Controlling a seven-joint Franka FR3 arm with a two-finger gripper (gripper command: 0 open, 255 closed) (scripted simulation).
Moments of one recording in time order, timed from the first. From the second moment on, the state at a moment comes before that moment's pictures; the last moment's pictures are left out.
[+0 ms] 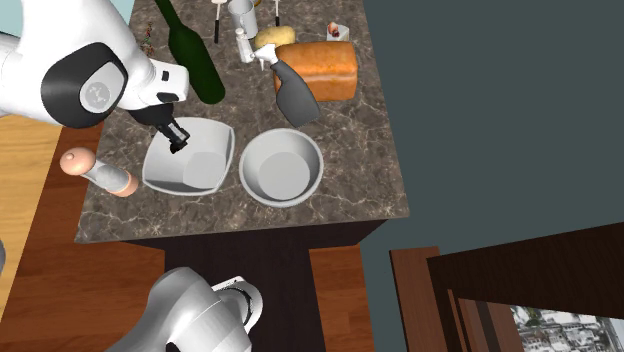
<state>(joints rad) 0.62 -0.69 0.67 -2.17 0.44 1.53 0.44</state>
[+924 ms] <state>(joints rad) 0.63 -0.71 0.70 -2.26 0.46 1.62 0.42</state>
